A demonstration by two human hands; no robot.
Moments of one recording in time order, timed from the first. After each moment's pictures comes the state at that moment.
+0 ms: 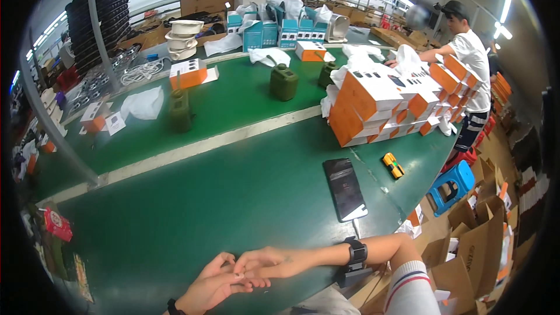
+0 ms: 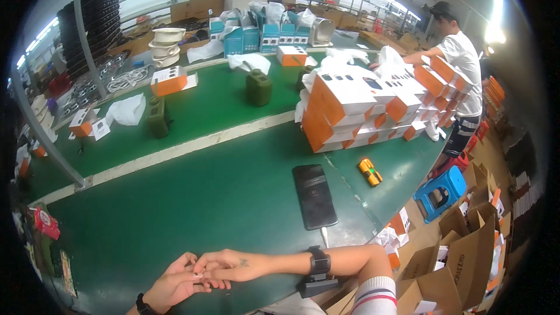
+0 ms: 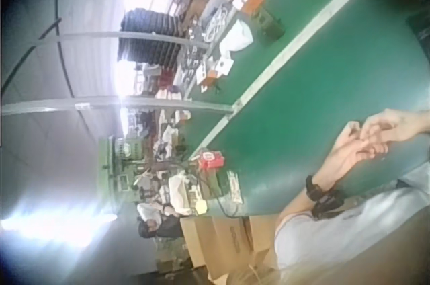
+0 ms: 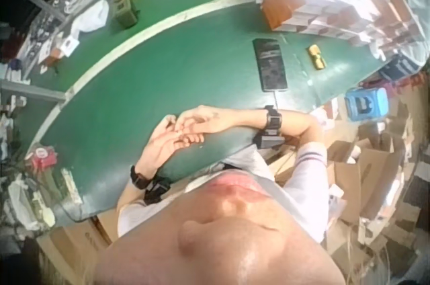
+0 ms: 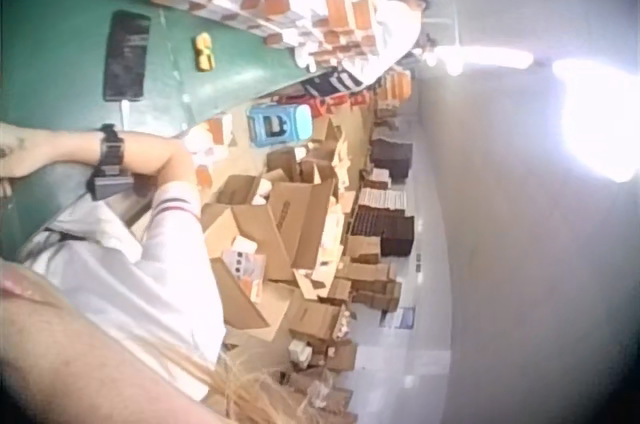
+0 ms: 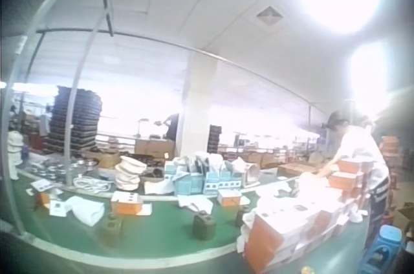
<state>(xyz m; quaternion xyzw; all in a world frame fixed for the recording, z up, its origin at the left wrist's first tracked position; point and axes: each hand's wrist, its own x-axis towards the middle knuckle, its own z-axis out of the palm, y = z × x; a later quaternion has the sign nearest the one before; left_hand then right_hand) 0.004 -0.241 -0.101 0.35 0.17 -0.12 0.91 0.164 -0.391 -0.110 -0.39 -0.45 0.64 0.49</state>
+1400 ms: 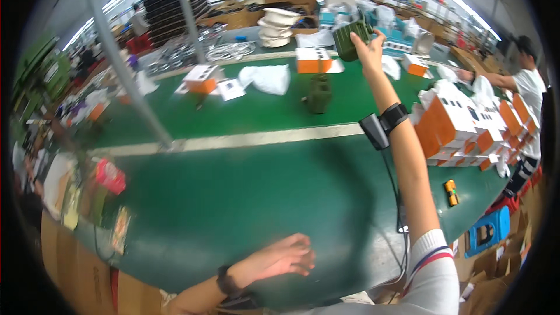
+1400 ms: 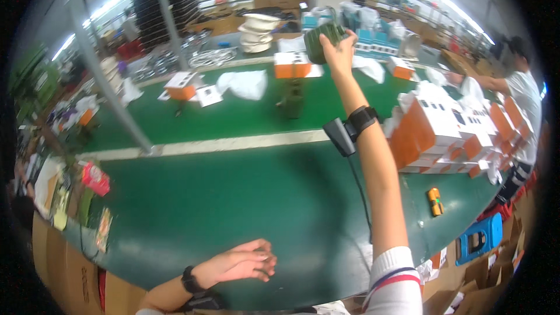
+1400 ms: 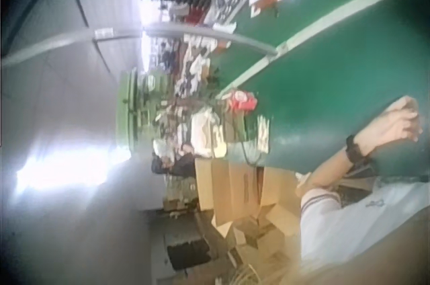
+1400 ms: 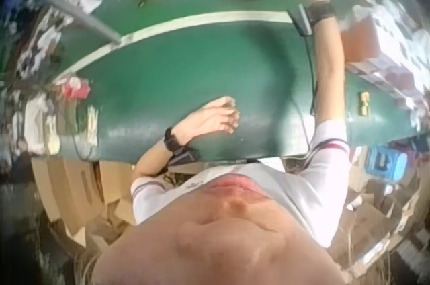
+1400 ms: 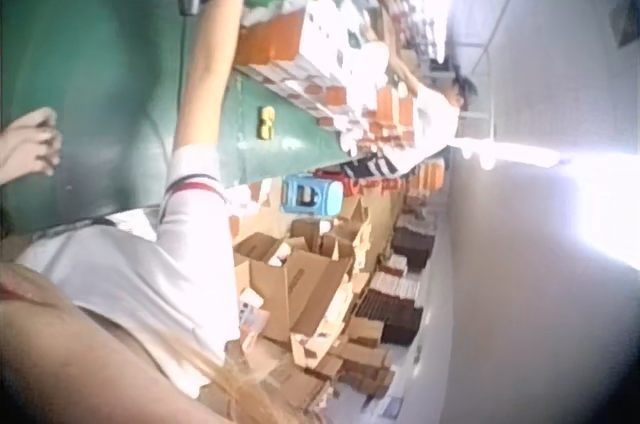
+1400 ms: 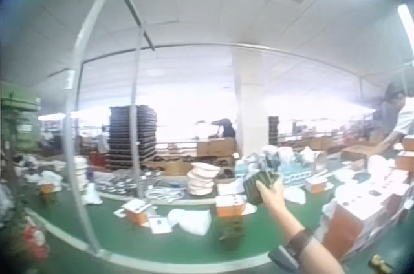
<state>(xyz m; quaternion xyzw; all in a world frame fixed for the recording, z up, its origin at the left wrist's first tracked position) 0.013 -0.223 -0.118 0.27 0.14 -0.18 0.94 0.492 -0.170 0.005 -0.66 -0.31 -0.20 0.66</state>
